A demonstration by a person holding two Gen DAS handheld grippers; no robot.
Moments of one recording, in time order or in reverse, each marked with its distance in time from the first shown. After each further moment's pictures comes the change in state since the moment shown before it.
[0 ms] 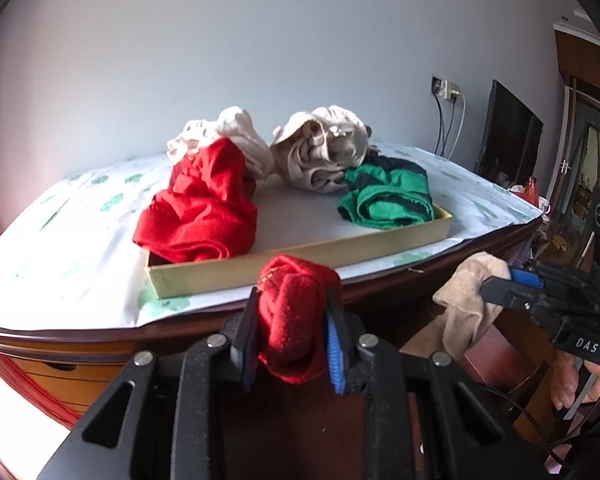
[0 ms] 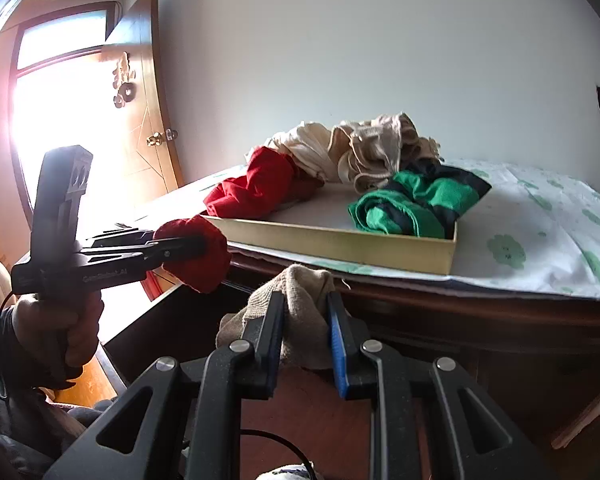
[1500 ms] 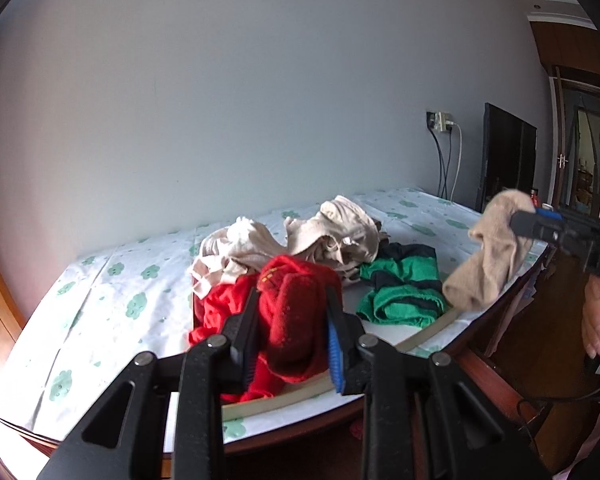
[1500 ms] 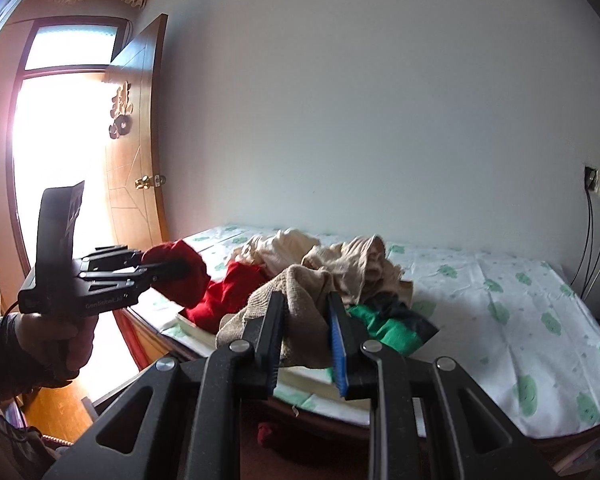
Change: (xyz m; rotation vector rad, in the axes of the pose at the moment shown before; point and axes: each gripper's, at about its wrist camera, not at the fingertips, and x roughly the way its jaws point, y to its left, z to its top) left arm -0.023 0.005 0.091 0.115 -0.145 0.040; right arm -0.034 -0.011 0.111 -0.087 -0.169 -0.087
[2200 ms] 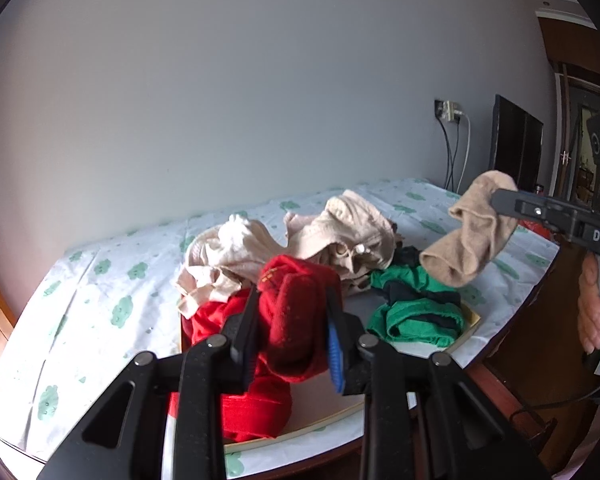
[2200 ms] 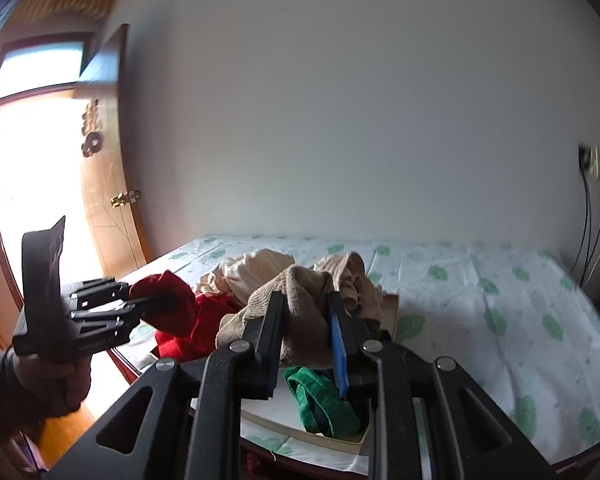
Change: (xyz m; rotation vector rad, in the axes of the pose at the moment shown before) left arm 0.051 0.008 0.017 -0.013 0.076 -0.011; right arm 0.051 -0.035 0.031 0.118 0.042 -0.030
